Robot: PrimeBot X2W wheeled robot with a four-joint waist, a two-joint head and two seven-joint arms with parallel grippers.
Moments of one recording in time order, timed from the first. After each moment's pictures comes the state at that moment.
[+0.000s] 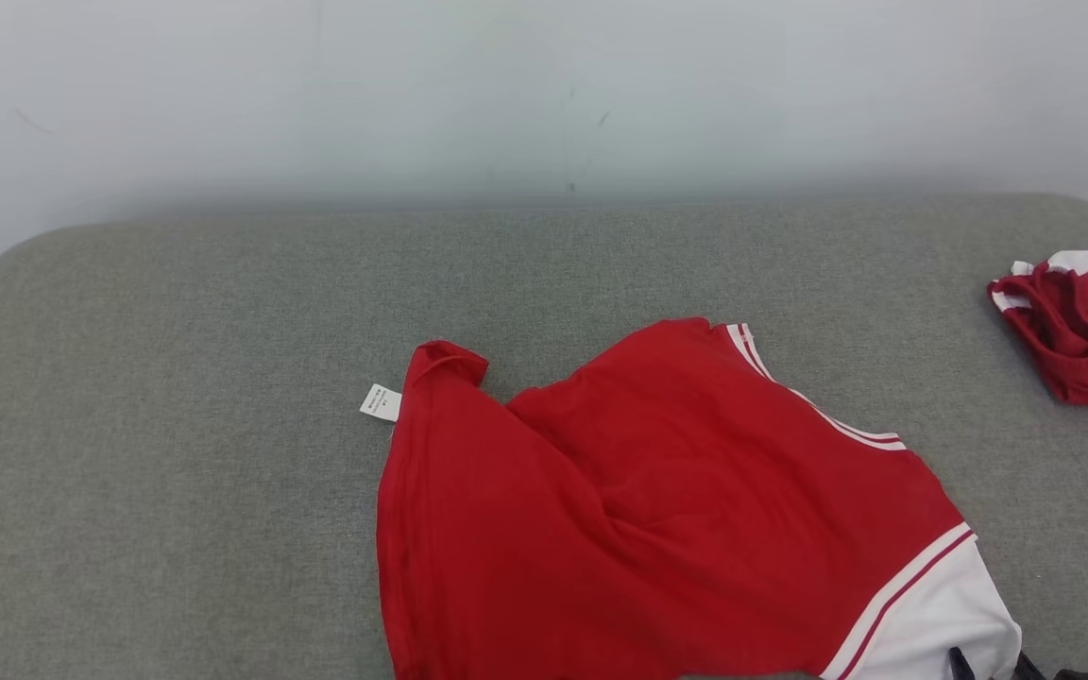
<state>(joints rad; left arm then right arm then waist) -0.02 0.11 -0.47 0.51 -0.36 -0.13 -0.26 0.02 -0.28 0.01 0.60 0.23 0.13 -0.21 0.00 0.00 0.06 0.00</state>
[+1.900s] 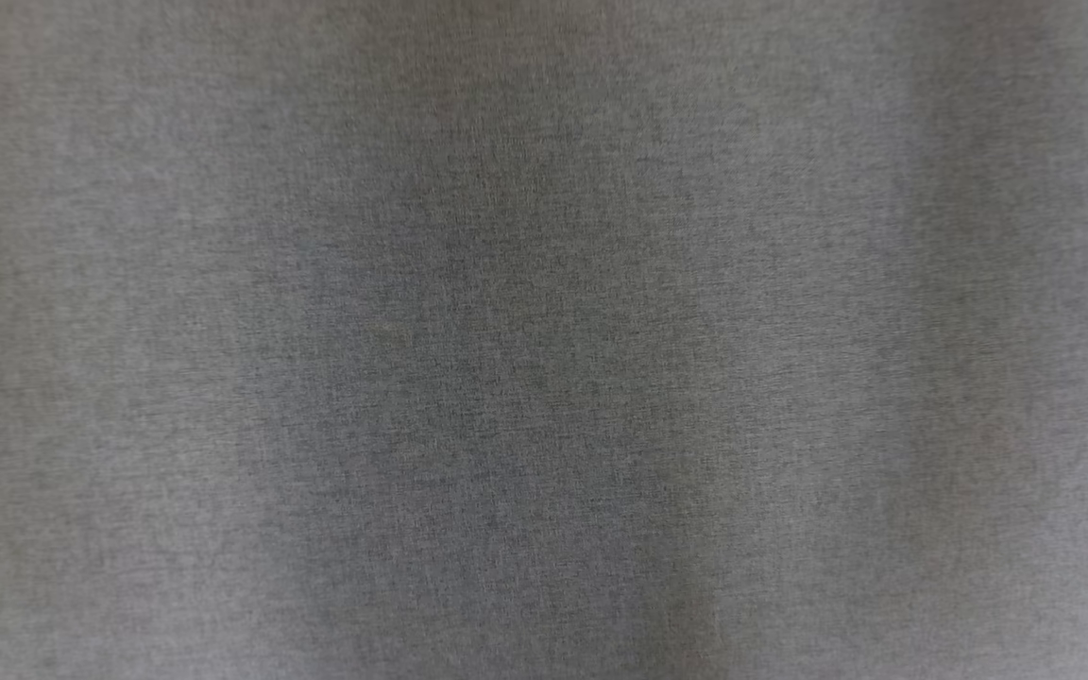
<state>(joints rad) -1.99 0.50 -0.59 0.66 -0.66 -0.13 -0.02 -1.86 -0.36 0.21 0.69 0.43 0.13 -0.01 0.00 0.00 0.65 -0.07</state>
